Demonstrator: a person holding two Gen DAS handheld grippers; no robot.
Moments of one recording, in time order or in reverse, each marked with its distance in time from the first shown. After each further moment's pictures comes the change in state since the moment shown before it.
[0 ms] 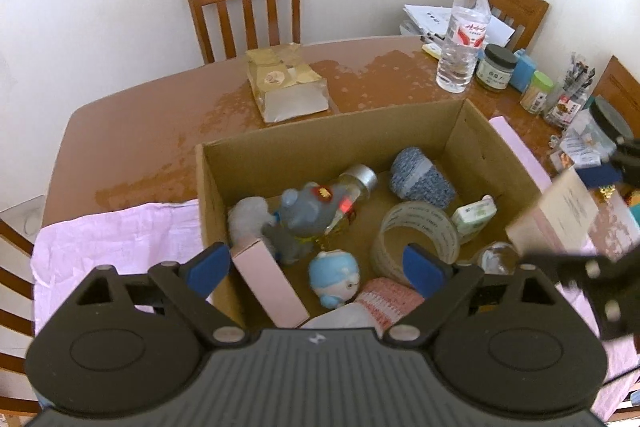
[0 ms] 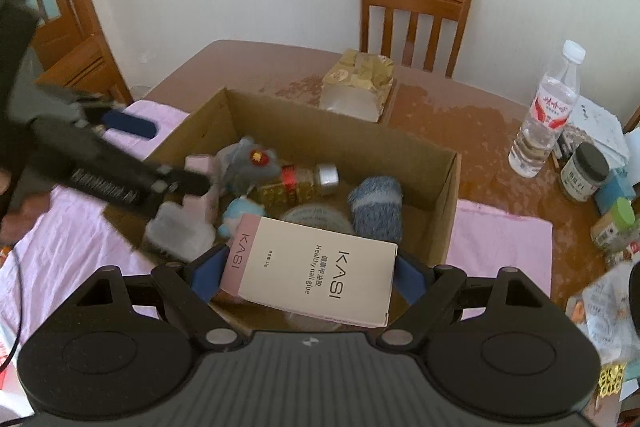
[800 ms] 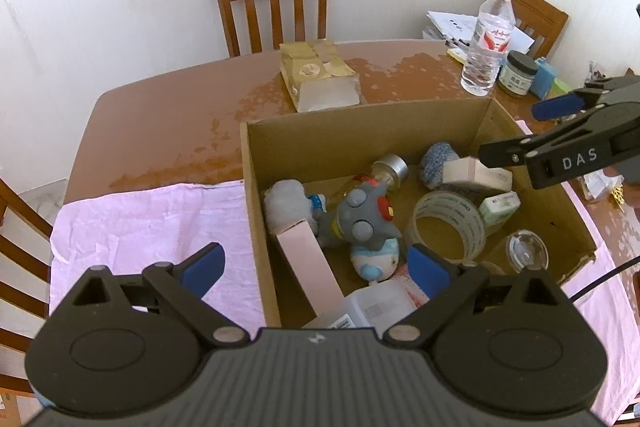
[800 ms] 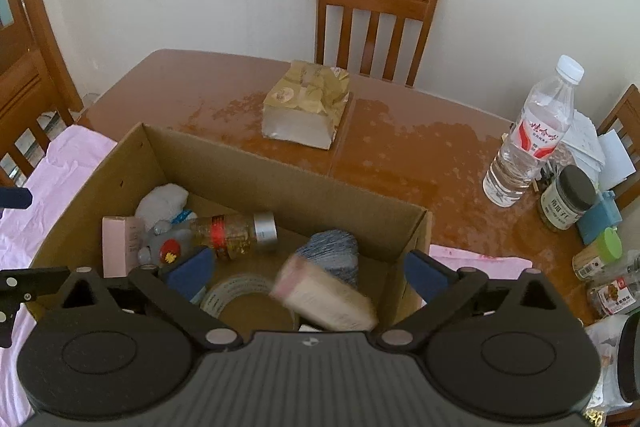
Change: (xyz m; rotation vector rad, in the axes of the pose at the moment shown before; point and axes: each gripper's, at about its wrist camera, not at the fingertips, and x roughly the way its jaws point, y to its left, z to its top) left arm -0.011 0.022 -0.019 -0.045 -0.016 0.031; right arm 0.059 -0.027 0.050 0.029 0.014 -0.119
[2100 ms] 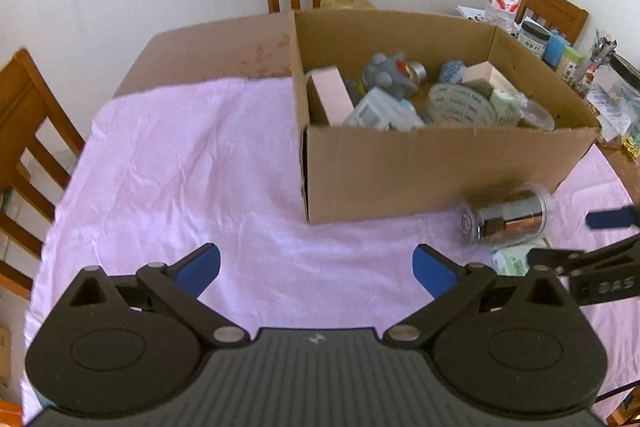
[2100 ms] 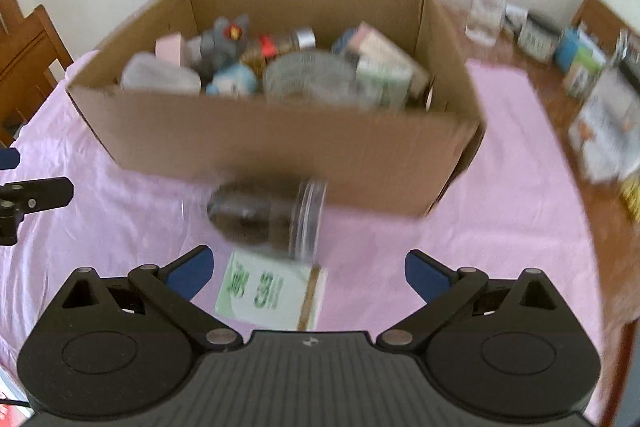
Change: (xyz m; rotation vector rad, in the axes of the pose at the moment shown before) left arm -0.025 -0.009 -0.148 -0.102 -0.030 0.089; right arm -0.029 0.074 -0.188 0.186 0.066 -0.035
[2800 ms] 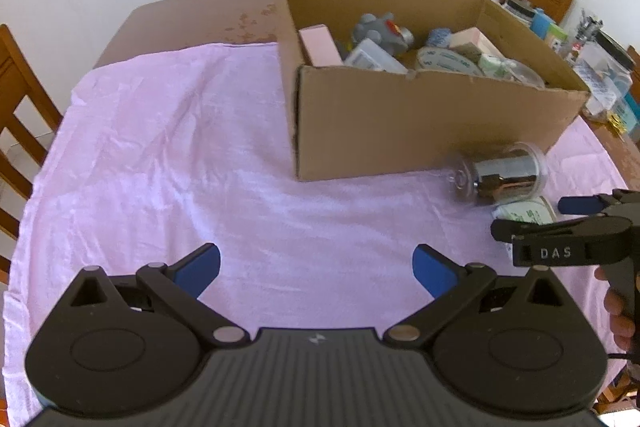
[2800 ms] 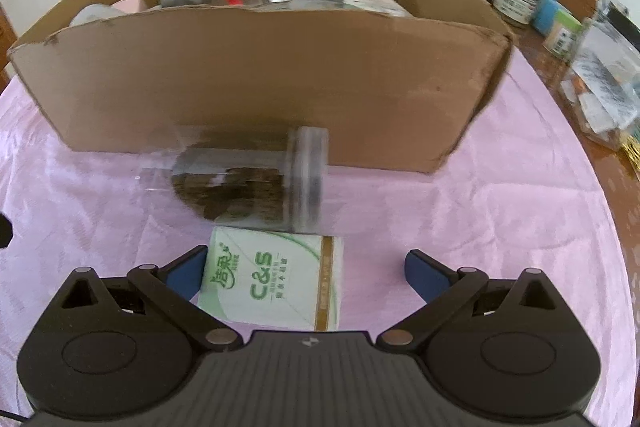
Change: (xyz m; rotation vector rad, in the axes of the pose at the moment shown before) left arm 0.009 0.004 -0.019 0.026 0.059 -0.069; right arm 0.038 0.015 -0.025 0.072 -0.001 -0.114
